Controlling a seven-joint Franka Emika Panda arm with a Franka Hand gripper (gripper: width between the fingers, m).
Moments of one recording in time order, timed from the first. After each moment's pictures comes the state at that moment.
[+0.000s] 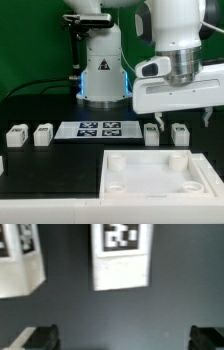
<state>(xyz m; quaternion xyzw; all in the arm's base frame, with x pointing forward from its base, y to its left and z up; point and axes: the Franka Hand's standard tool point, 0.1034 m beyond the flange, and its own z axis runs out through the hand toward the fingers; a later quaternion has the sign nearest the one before) 0.424 0.159 0.042 -1.00 0.04 -0.02 0.06</state>
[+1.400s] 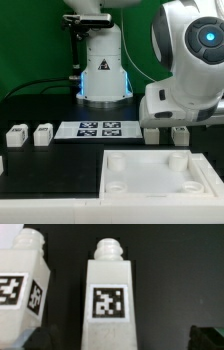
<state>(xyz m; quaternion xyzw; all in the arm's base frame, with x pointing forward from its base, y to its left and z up) 0.400 0.167 0.022 -0.93 0.02 0.37 0.05</state>
